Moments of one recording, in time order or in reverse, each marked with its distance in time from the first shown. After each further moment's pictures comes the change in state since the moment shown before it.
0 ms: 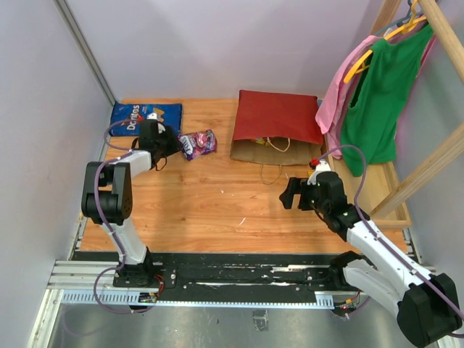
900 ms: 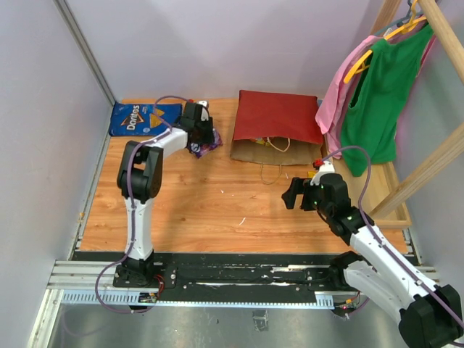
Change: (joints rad) left arm -0.258 0.445 0.622 -0.294 -0.051 0.211; right arm 0.000 -0.076 0.000 -0.032 0.029 -0.008
